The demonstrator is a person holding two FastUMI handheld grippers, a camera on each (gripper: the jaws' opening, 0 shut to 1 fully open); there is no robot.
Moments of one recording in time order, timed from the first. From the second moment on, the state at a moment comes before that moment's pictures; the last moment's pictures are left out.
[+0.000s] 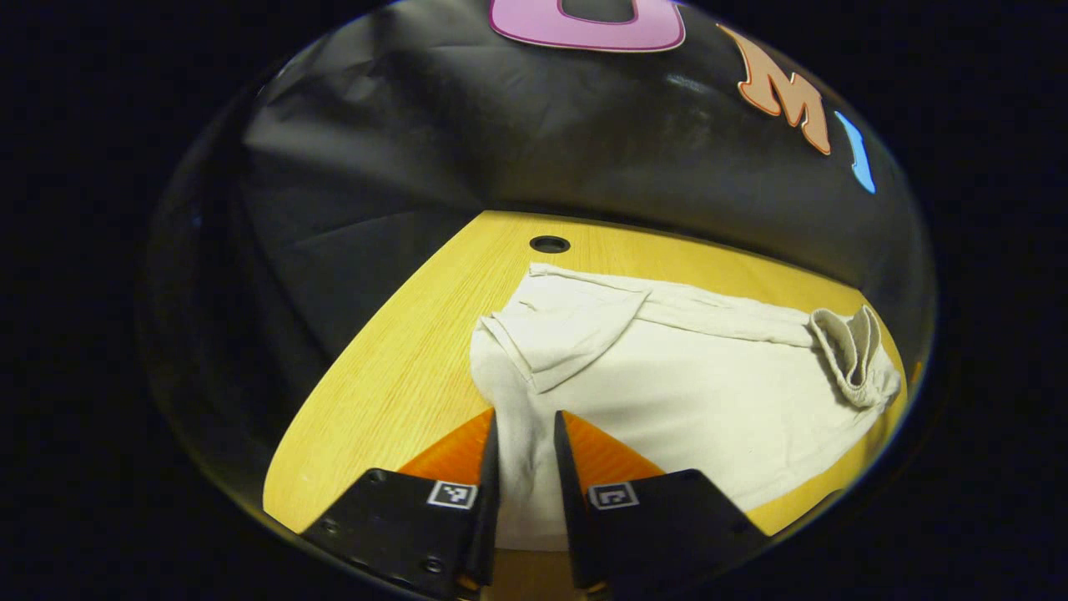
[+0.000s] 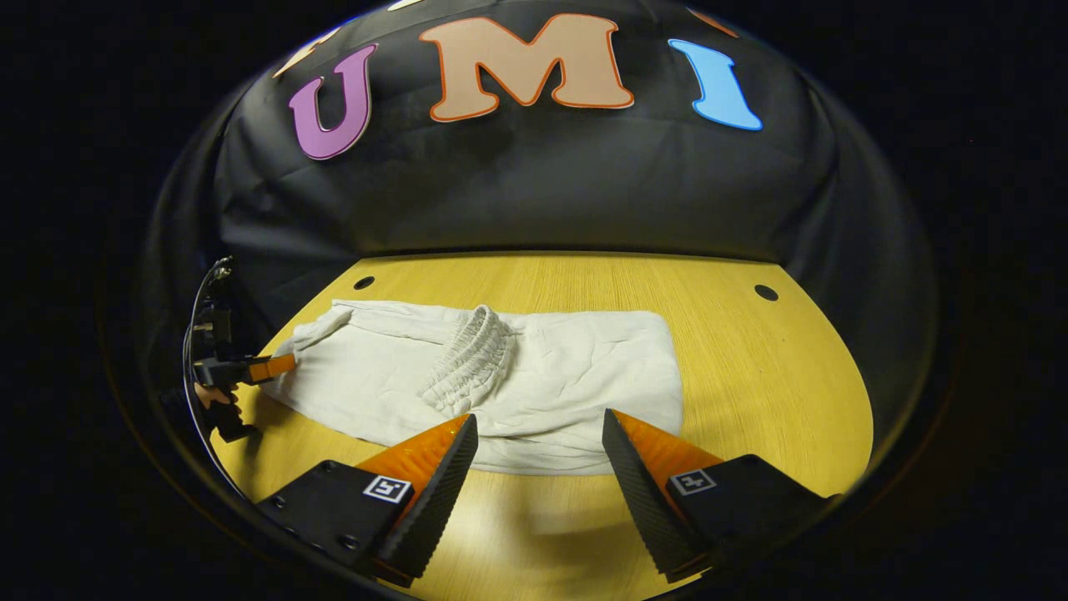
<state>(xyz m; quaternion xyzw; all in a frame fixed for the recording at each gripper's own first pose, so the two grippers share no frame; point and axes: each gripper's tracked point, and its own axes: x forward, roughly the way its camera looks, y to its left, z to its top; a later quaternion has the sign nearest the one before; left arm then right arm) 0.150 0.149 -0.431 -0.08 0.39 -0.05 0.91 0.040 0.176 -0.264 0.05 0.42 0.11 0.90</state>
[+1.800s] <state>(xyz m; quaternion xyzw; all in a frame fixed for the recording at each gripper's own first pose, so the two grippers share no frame) 0.205 -0.107 -0.209 -0.10 0.26 -0.16 0.95 0.024 0.001 -0.224 0.13 0.38 0.07 0.91</state>
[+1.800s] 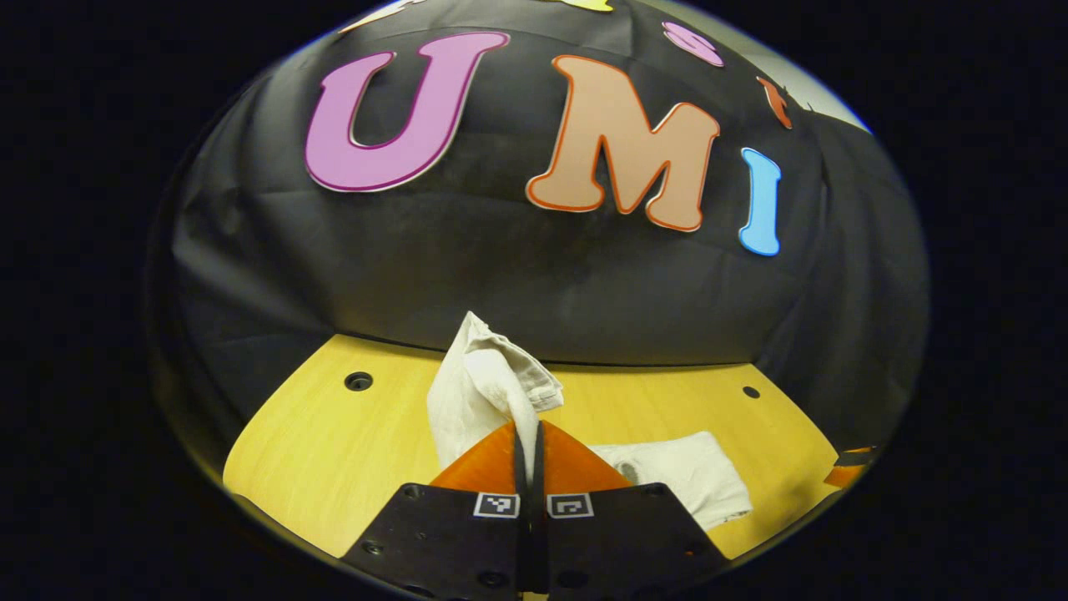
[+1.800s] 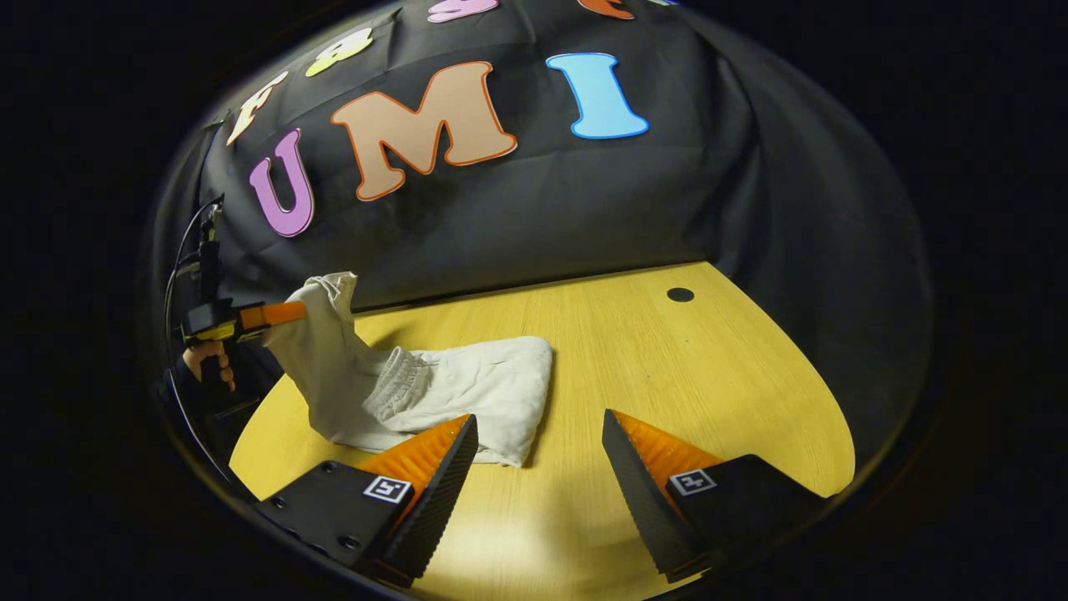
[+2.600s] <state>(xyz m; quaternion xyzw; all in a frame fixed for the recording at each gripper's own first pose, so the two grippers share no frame) 0.172 -0.279 -0.206 -0.10 0.27 -0.25 0.93 -0.012 -0.100 -0.225 0.14 0.38 0.02 0.92</state>
